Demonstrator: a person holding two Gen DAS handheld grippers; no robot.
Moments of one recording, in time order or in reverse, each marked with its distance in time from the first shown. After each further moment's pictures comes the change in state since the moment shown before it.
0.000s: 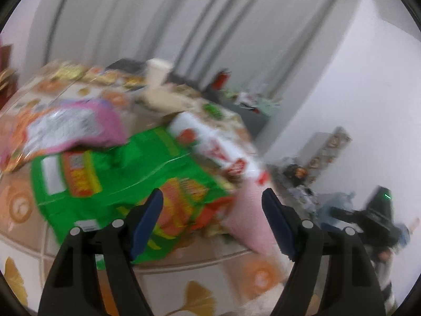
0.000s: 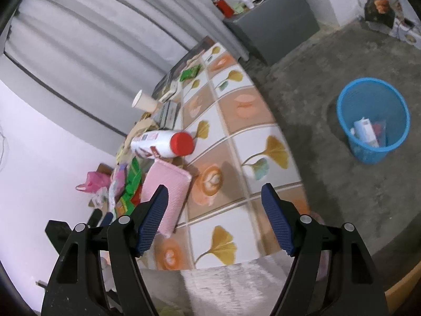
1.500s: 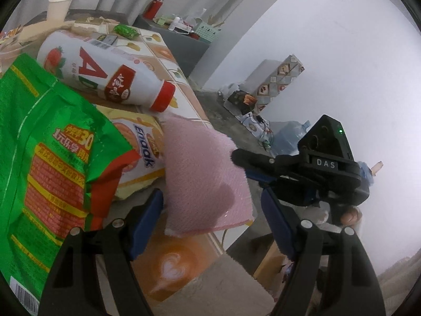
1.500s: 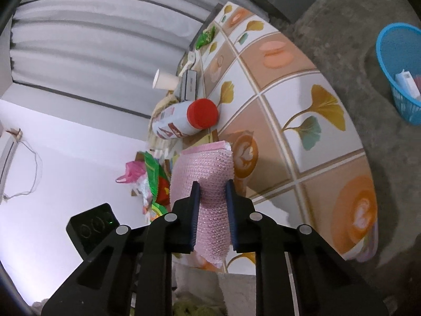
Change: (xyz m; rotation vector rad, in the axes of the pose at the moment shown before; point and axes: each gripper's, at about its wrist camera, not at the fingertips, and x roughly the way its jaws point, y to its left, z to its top) left arm 0.098 -0.077 -0.035 0.091 0.408 -0.273; right arm 0.046 -0.018 -0.006 0.142 0.152 0.238
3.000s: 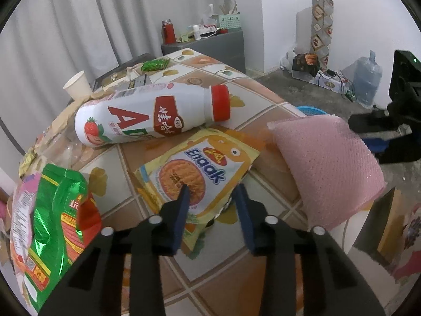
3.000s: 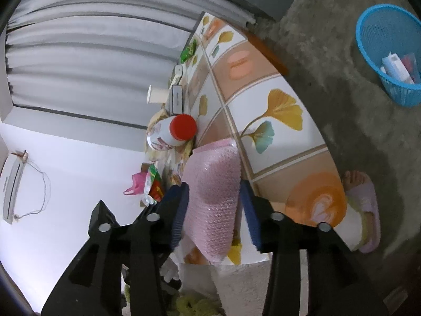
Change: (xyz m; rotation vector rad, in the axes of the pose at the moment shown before) left arm 0.043 -0.004 0.008 0.425 0.028 0.586; right arm -0.021 -0.035 0.003 0.096 -0.009 0.034
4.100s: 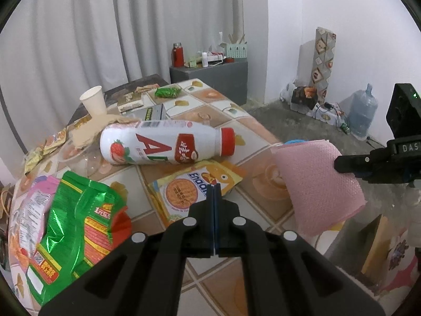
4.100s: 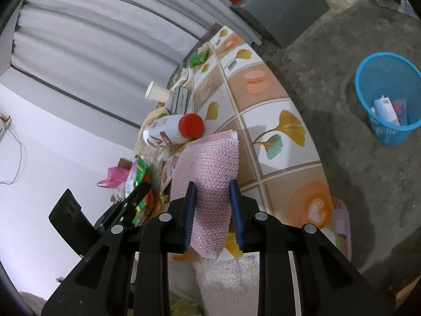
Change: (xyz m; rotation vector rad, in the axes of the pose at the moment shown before) left arm -0.061 0.012 0.004 -0.084 -0.150 -0.028; right arm -0.020 0.036 -0.020 -0.187 -0.092 -0.136
